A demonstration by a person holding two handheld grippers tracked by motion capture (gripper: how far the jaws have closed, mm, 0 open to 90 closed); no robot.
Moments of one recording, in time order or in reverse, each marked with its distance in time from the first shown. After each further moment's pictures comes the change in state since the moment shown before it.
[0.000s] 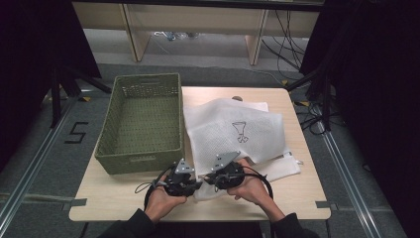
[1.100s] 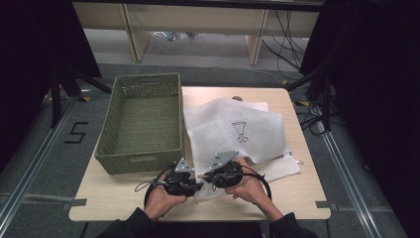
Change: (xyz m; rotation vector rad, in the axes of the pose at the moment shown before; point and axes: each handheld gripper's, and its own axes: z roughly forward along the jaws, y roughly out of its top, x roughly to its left) left arm 0.005 0.002 -0.001 0.035 -0.026 -0.003; right arm 0.001 0.005 0.002 -0.018 -0.034 -0.023
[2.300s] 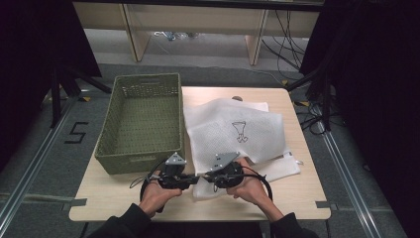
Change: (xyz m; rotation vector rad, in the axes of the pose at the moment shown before) left arm 0.014 0.004 -0.010 -0.085 -0.050 -0.109; right arm 0.000 -0.003 -0.002 -0.007 -0.015 -0.017
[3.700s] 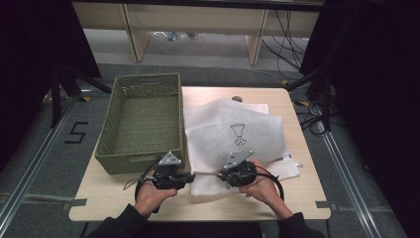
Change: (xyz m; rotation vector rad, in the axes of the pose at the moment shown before) left arm 0.001 -0.001 -0.018 -0.042 0.022 0.002; right arm -0.018 -0.030 -0.015 0.043 -0.056 0.078
